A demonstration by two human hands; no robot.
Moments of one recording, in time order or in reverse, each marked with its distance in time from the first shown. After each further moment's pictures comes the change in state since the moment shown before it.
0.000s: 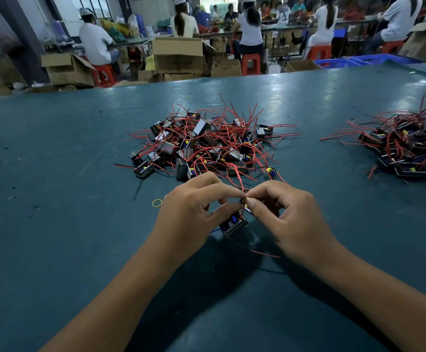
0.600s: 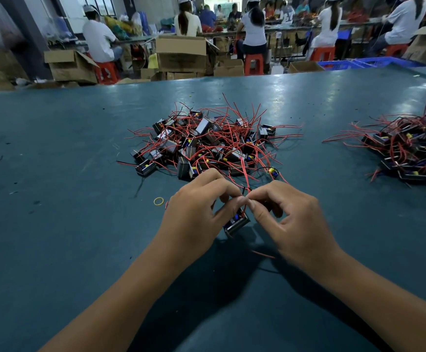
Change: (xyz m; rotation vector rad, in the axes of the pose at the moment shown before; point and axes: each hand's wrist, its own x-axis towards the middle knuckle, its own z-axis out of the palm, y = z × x) left_hand 0.000 0.013 0.001 0.052 0.030 -0.027; right_hand -0.001 0.000 0.003 -0.122 0.053 -0.140
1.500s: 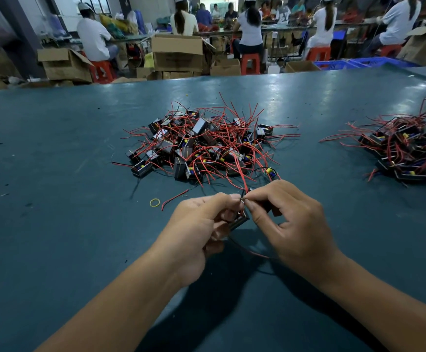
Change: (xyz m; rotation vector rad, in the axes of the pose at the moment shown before) left_hand 0.000 0.018 0.010 -1.009 -0.113 -1.030; right_hand -0.001 0.004 0.003 -0.121 0.100 -0.158
